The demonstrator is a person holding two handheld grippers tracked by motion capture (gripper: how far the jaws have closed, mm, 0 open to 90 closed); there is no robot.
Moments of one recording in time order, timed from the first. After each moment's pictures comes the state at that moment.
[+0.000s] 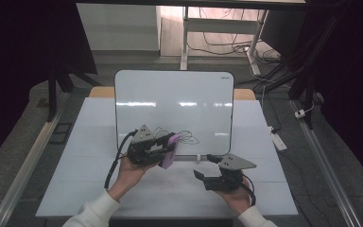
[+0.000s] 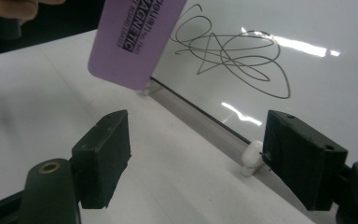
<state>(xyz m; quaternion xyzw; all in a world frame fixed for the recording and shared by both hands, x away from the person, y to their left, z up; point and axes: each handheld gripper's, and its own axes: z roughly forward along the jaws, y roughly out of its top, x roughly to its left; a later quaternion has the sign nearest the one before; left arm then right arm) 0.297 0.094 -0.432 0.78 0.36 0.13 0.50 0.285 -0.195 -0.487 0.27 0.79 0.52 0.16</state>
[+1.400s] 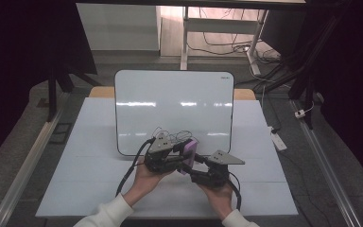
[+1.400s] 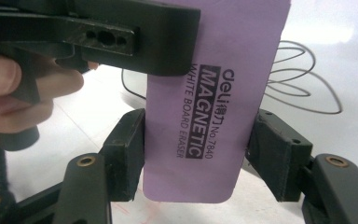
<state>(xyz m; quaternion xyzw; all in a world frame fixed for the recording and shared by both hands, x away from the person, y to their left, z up) 0.290 0.055 -0.445 0.78 0.33 0.12 0.52 0.287 -0.158 -0.487 0.34 0.75 0.56 0.11</state>
